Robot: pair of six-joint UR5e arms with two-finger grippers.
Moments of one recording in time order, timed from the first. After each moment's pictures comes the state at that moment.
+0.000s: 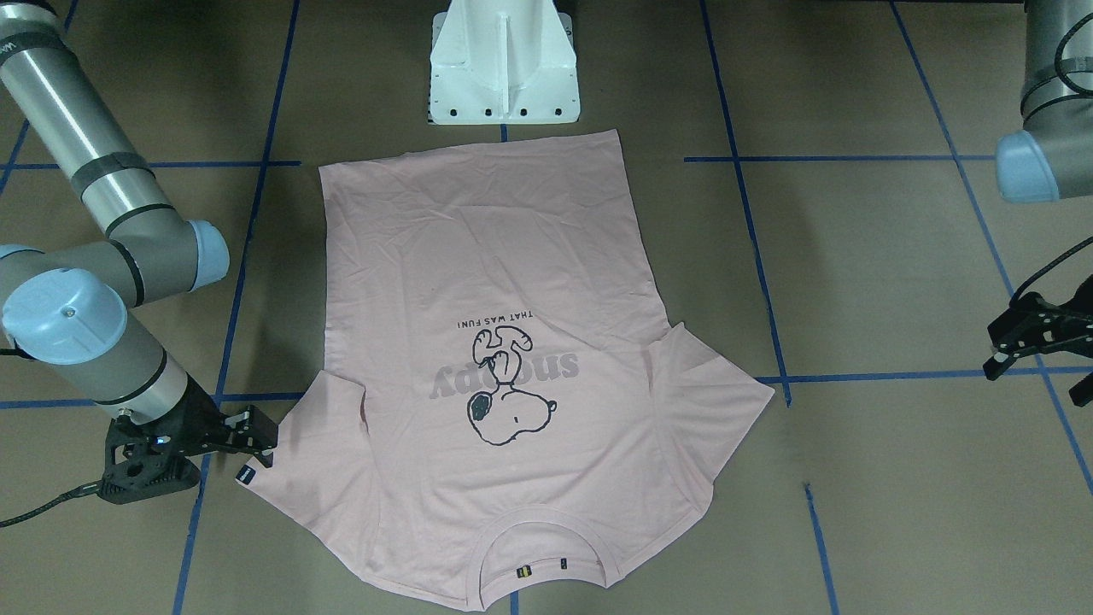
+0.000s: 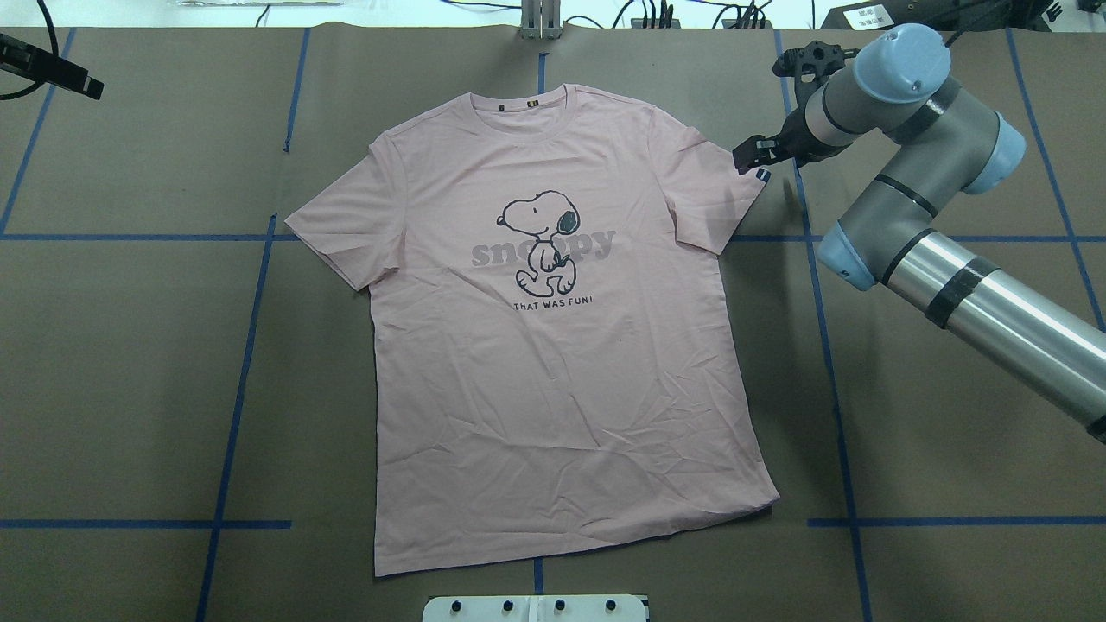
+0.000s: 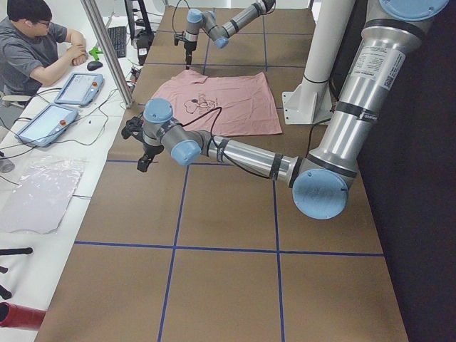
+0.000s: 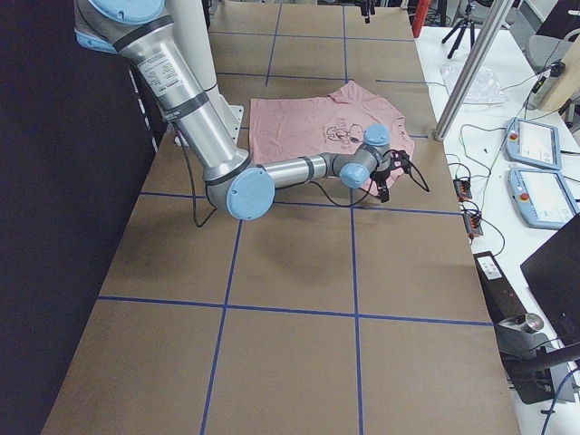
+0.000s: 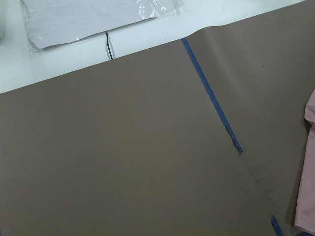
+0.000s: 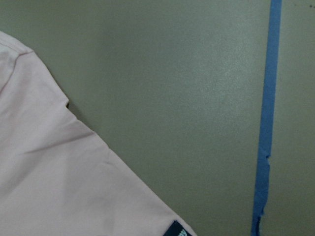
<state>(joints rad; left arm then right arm) -1.28 -1.91 -1.47 -2.11 -2.23 -0.38 0.92 -0.97 1.11 -0.91 1.99 0.79</state>
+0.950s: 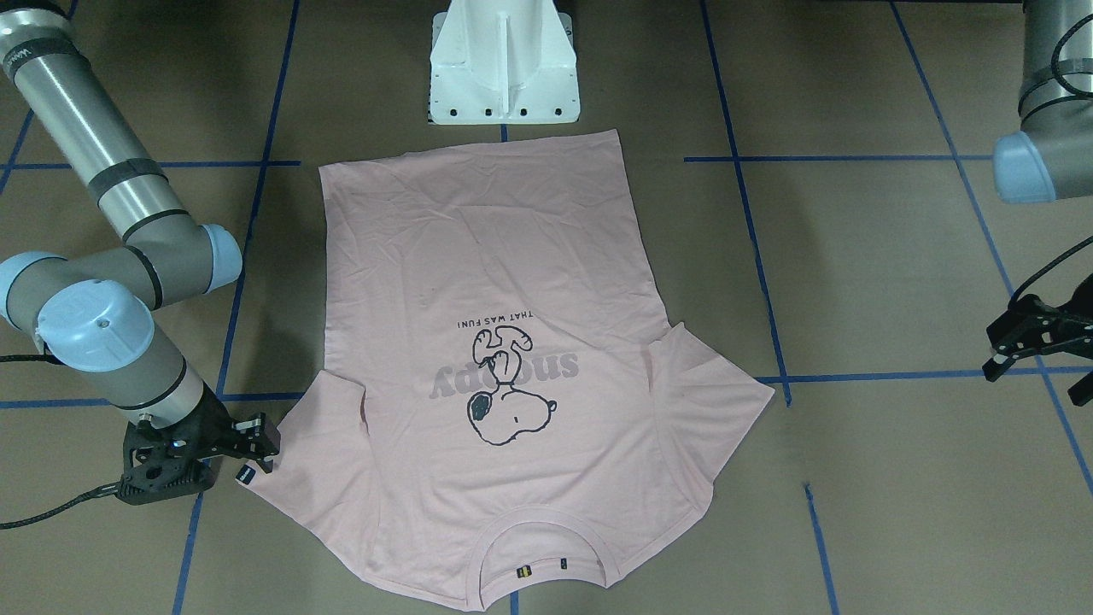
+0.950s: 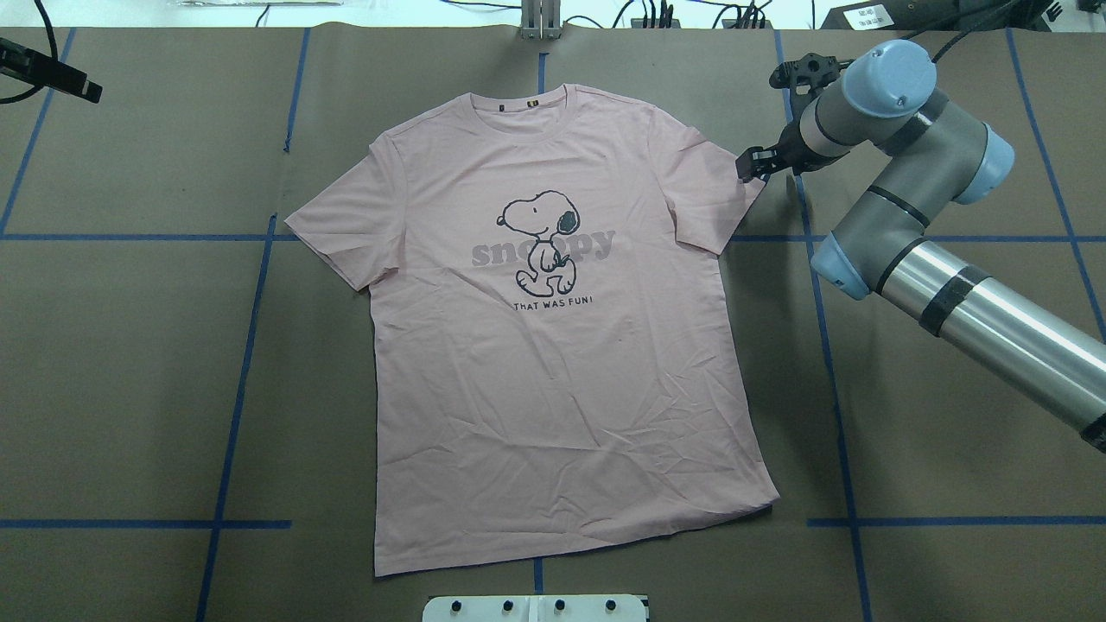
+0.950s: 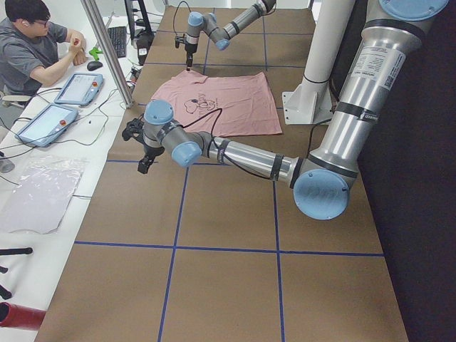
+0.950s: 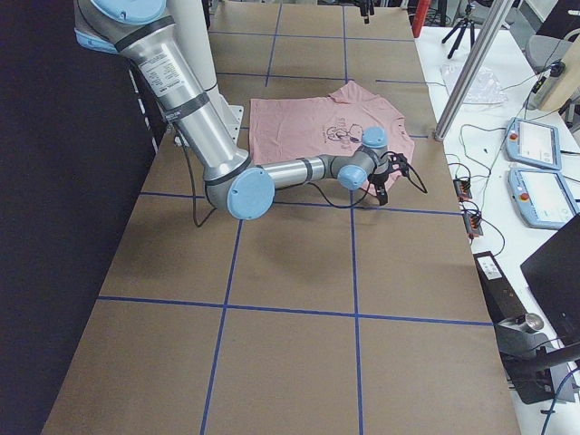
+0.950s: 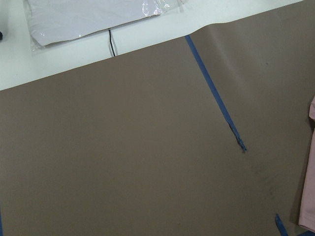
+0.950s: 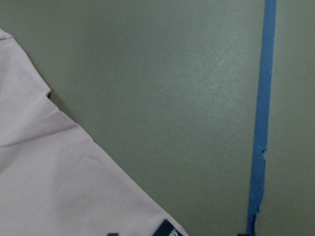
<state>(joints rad) -1.28 -1.90 -1.47 -2.11 -2.23 -0.37 0.91 -0.97 1.10 -0.92 1.96 0.78</state>
